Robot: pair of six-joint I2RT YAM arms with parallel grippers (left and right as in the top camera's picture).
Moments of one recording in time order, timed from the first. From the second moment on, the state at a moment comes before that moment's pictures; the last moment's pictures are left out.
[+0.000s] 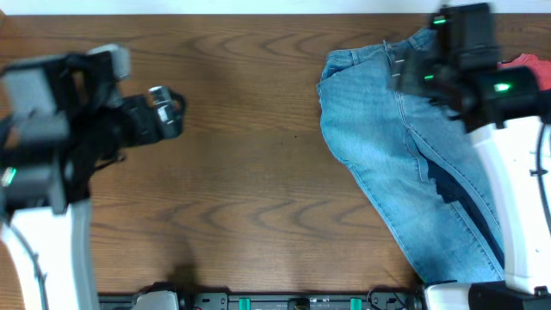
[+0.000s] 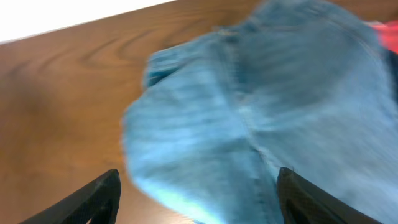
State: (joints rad) left arm 0.08 1.29 1.70 -1.27 0.39 -0.15; right arm 0.13 1.54 1.73 -1.08 0.06 0.36
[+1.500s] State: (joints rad) left arm -0.14 1.58 1.70 -1.30 0.44 -0.07; right arm -0.43 2.12 1.72 -0.56 -0.45 0.07
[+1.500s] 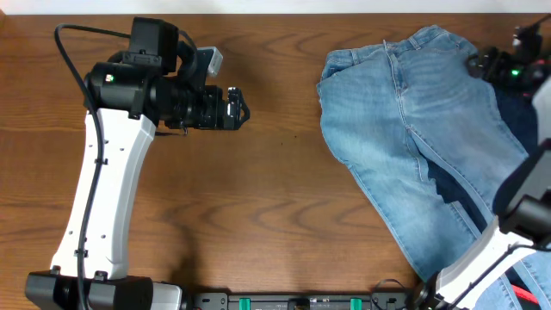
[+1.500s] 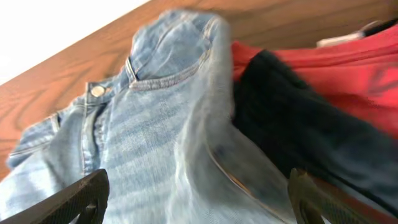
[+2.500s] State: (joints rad) left arm -0.14 1.55 1.70 -1.29 0.37 -0.07; right arm 0.26 1.92 1.72 -0.90 -0.22 0.18
